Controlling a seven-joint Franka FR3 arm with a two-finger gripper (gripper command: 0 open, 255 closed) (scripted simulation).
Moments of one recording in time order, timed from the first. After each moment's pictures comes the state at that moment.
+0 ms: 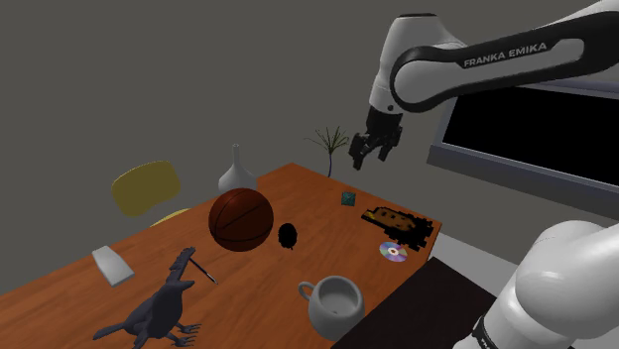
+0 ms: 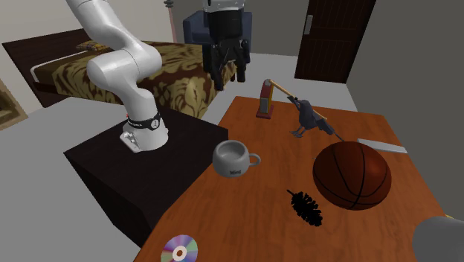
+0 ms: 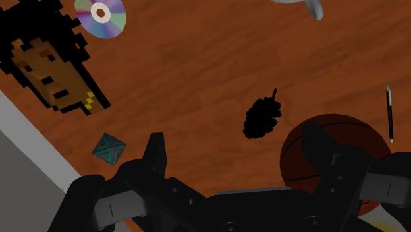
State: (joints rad) arm -0.02 -0.58 0.09 -2.48 -0.08 2.06 0.18
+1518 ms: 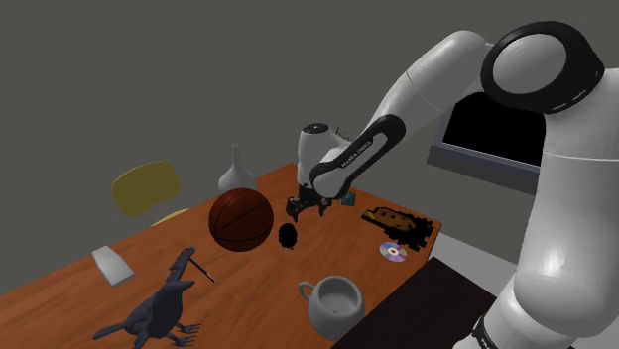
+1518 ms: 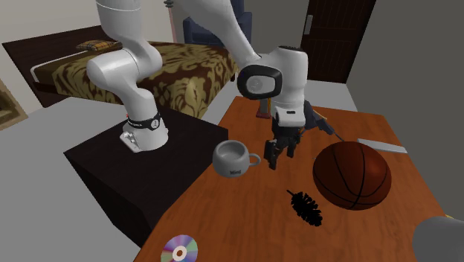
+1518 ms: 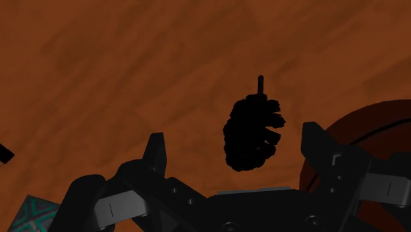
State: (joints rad) arm -0.04 0.29 0.20 -2.22 -0.37 2.58 0.75
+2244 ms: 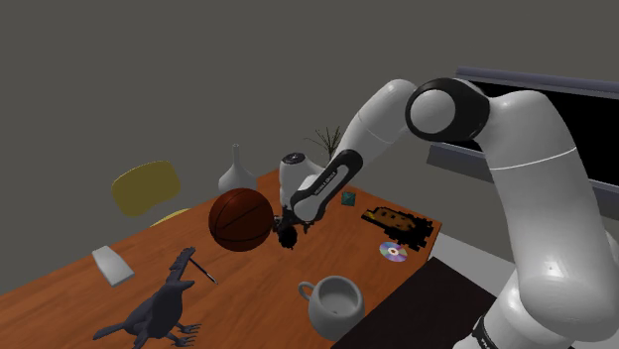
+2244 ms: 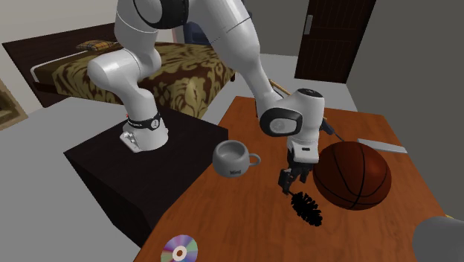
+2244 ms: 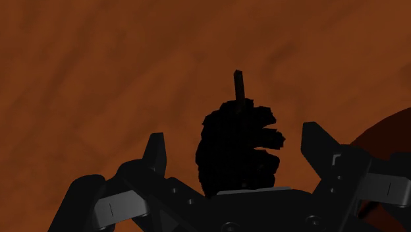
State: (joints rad) arm 0.04 0.66 0.12 -1.94 -0.44 2.63 0.91
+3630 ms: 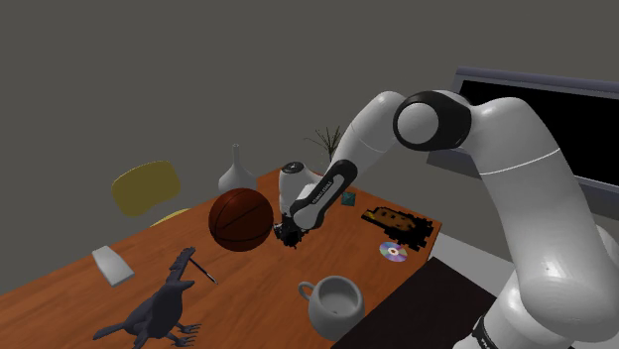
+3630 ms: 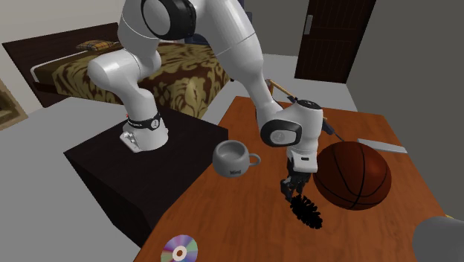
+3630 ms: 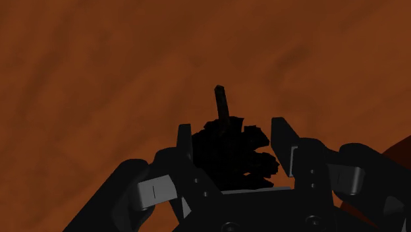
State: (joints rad) arm 0.06 0.74 0.10 -1.89 -0.46 2.67 0.92
